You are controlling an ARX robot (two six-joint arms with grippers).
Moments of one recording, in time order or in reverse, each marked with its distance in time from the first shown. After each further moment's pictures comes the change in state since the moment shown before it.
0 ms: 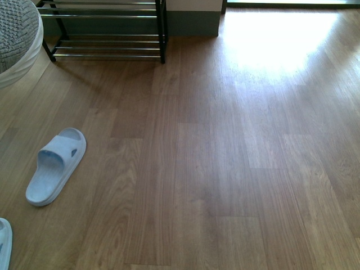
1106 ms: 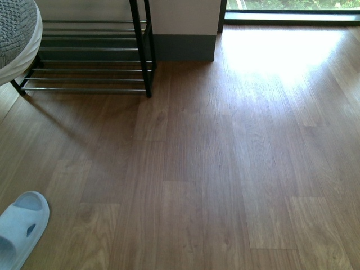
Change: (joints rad) left arm -0.001 0.000 0.000 -0.002 0.005 0.002; right arm 0.000 0.000 0.000 0.000 0.001 0.000
